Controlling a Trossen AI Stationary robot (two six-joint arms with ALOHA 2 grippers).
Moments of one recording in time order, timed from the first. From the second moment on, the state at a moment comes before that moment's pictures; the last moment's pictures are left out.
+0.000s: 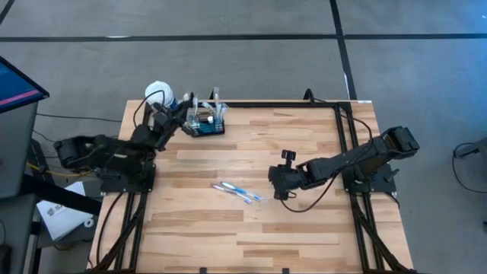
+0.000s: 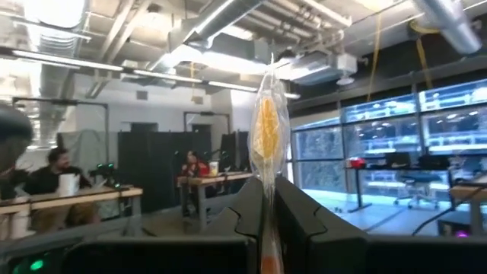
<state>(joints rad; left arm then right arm) 0.57 1.22 0.12 1.57 -0.28 0.18 0.27 1.56 0.94 -0.47 0.53 0.22</state>
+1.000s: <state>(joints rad) 0.61 1.44 0.23 1.57 -0.29 0.20 0.26 1.56 0.94 -0.49 0.52 0.21</state>
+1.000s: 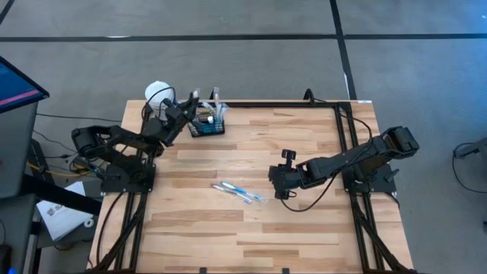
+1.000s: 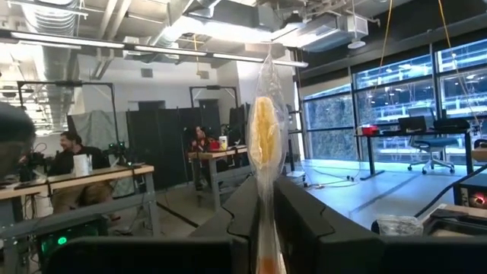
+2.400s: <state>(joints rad) 0.58 1.44 0.17 1.55 -0.36 0.09 0.26 1.56 0.94 -0.49 0.52 0.24</state>
